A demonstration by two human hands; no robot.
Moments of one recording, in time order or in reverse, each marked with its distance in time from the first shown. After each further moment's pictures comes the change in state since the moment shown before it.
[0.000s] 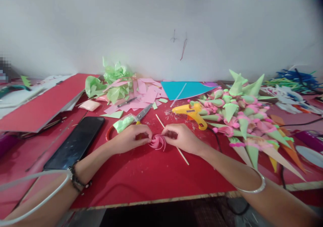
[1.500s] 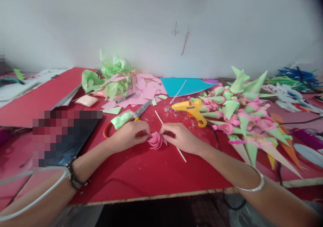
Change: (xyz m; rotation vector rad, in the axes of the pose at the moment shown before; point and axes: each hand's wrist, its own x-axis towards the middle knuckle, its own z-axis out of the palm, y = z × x) left_hand 0.001 -0.003 0.009 0.219 0.116 0.053; right_hand -0.001 -0.005 -0.001 -0.134 -0.072 -0.110
